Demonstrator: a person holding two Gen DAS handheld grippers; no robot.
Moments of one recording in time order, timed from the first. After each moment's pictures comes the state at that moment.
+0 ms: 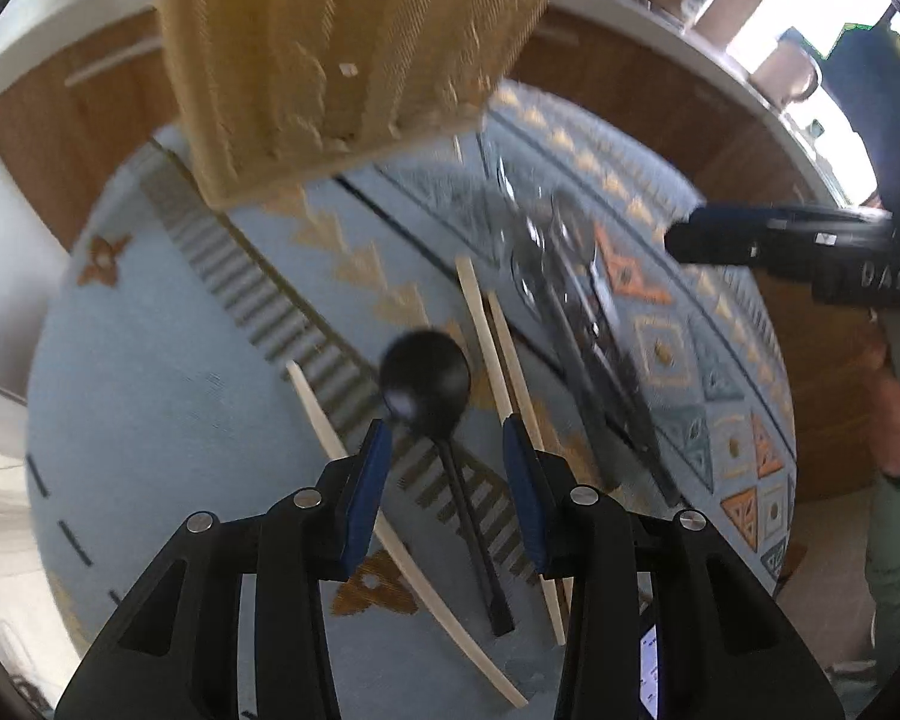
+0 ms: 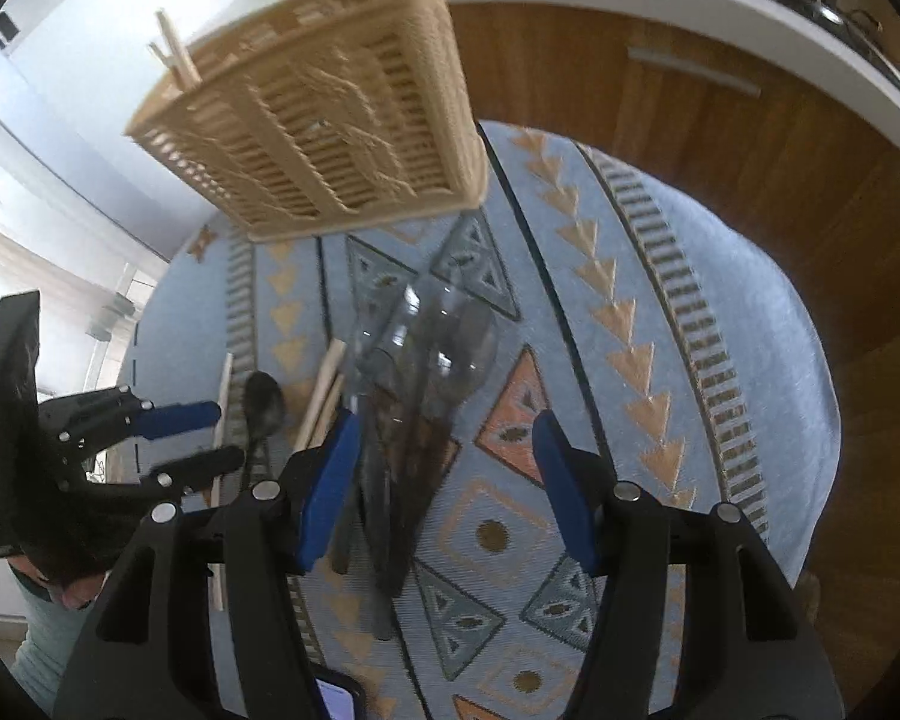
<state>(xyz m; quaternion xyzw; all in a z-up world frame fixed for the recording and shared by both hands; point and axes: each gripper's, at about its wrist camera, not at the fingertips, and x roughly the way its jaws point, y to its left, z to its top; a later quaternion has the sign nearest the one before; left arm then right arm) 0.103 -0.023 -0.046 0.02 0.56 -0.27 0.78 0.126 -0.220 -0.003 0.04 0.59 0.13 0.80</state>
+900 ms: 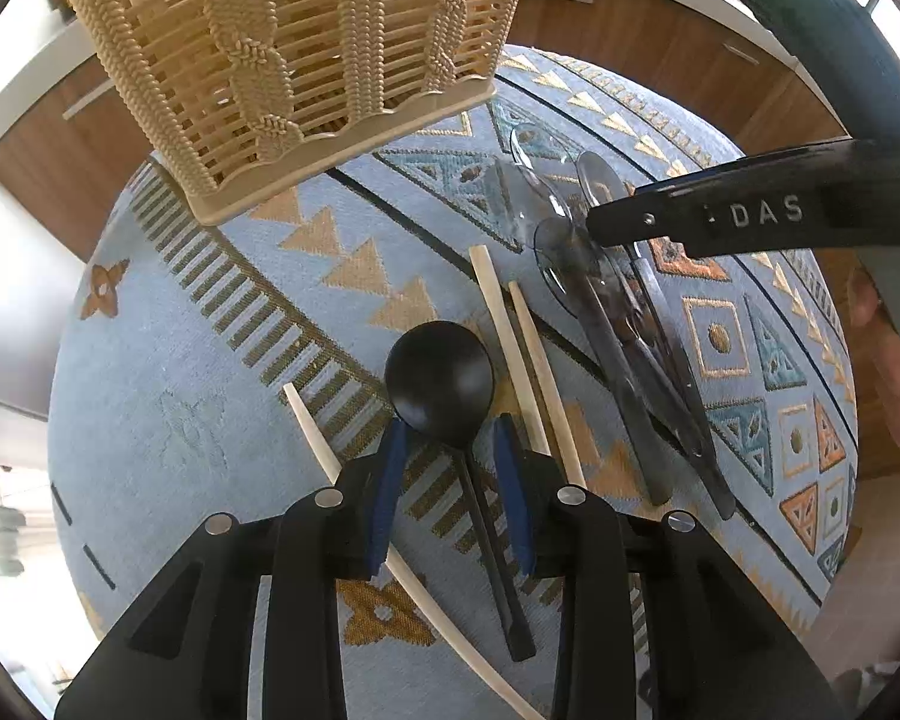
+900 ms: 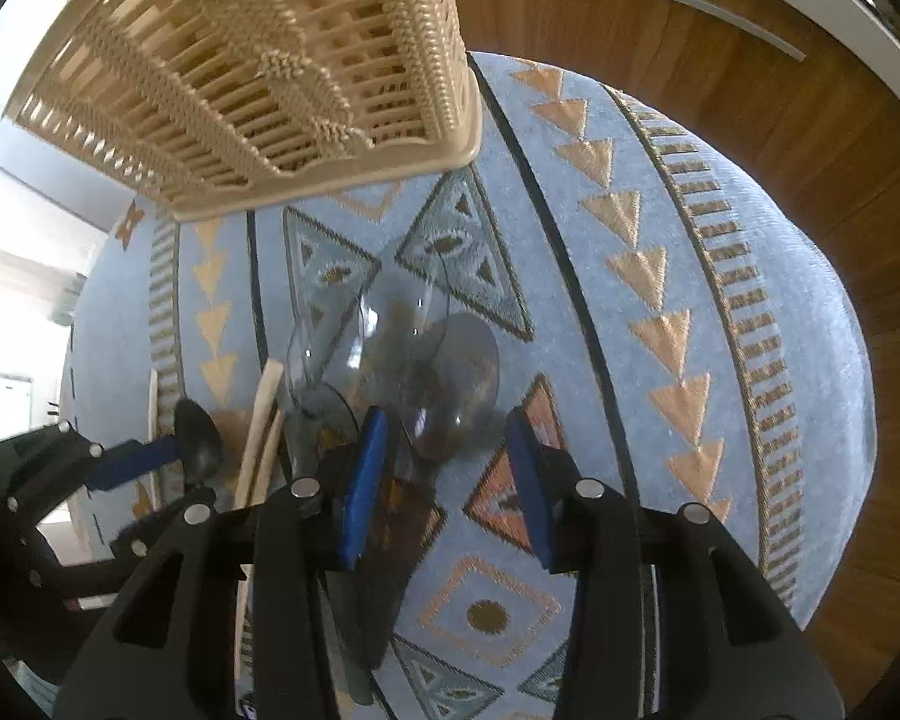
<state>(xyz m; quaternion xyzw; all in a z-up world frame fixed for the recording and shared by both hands) 0.114 -0.051 -0.056 0.09 0.57 -0.22 0.79 0.171 -0.177 -0.061 0.02 0.63 0.11 0.77</state>
